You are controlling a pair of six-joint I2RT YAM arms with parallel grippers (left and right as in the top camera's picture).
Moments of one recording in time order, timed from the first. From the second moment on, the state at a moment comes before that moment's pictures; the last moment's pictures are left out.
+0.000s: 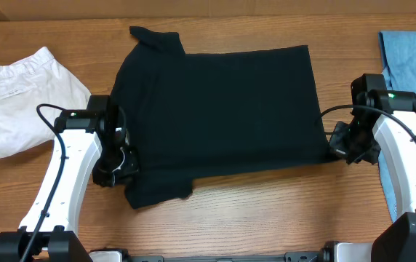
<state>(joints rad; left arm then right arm) -0.01 1.48 1.10 -1.32 0.15 -0.26 -0.10 1.54 1.24 -1.30 0.09 0.38</state>
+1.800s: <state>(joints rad) -0.01 1.71 1.10 -0.61 0.14 -0.31 -0.10 1.72 1.24 -0.74 -0.05 0.33</state>
